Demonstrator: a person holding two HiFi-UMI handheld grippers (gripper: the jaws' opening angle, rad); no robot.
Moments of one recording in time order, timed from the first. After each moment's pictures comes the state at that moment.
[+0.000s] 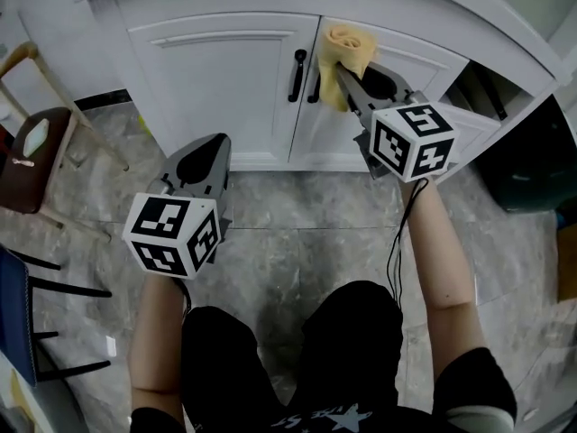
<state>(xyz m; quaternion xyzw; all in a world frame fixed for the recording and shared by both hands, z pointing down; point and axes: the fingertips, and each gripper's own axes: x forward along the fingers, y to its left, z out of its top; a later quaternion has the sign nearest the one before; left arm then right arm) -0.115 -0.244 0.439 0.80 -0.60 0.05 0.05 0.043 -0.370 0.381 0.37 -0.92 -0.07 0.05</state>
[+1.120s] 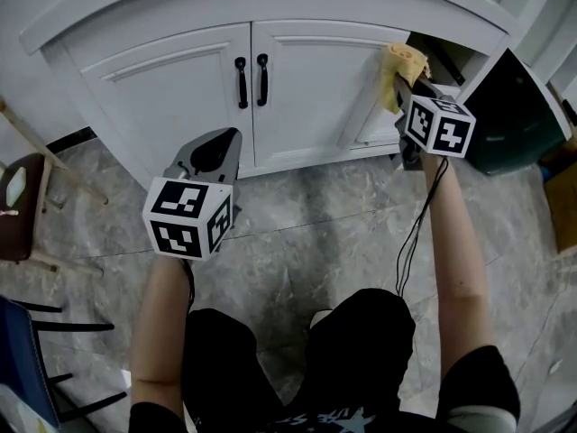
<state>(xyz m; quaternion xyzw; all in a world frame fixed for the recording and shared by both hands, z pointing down) -0.029 -0.278 0.438 0.85 -0.52 0.08 0.03 0.277 -0.408 0.409 0.62 -0.78 0.01 0.10</state>
